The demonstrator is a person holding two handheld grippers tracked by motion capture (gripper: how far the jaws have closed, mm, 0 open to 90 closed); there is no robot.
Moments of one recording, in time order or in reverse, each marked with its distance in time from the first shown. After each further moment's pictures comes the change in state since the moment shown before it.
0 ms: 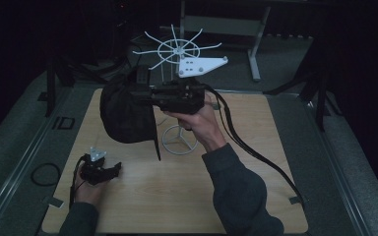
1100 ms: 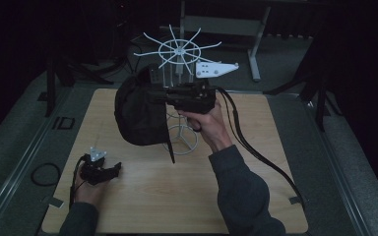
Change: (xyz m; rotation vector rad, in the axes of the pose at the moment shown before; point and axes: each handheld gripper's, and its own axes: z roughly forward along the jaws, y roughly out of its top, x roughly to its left) left arm 0.000 0.000 0.000 0.004 -0.001 0.004; right arm -0.025 -0.028 -0.023 -0.068 0.002 0.090
